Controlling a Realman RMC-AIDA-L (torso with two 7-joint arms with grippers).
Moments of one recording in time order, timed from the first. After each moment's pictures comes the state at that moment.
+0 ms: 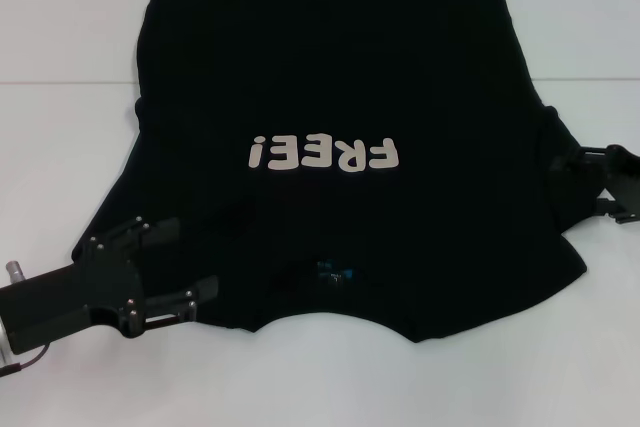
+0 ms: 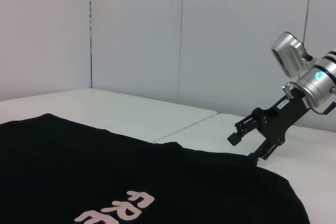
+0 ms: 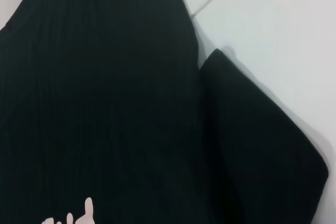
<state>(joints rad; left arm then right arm) -0.35 -2.11 0.53 0.63 1.94 1.59 -1.00 0.75 1.90 -0.53 -0.40 -2.42 -1.01 2.69</state>
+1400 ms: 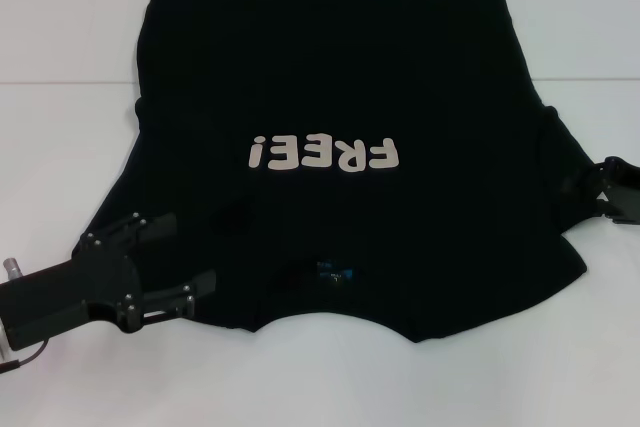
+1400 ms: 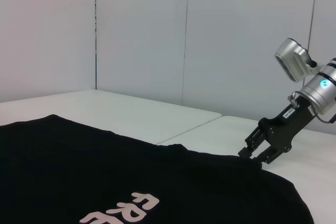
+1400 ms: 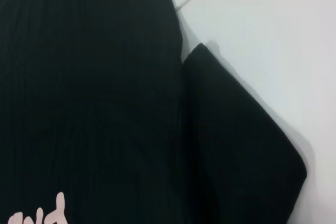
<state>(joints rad) -0.35 -2.11 0.52 0.63 1.94 1.58 -1.01 0.75 1.90 -0.61 -0.39 -2.43 -0.96 2.70</state>
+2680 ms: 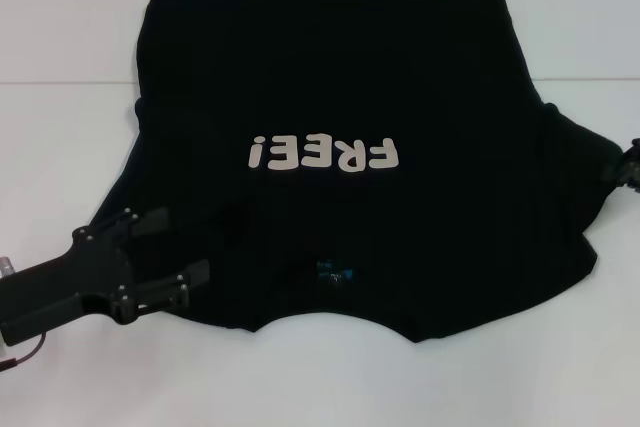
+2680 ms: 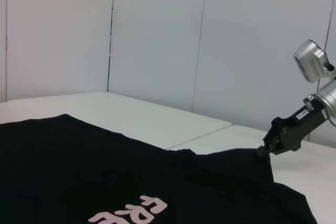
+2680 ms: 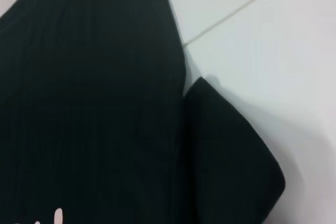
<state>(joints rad) -0.35 -2.11 0.48 0.62 1.94 1.59 -1.06 0.71 1.90 -0.62 -0.51 -2.42 -1.00 2.65</state>
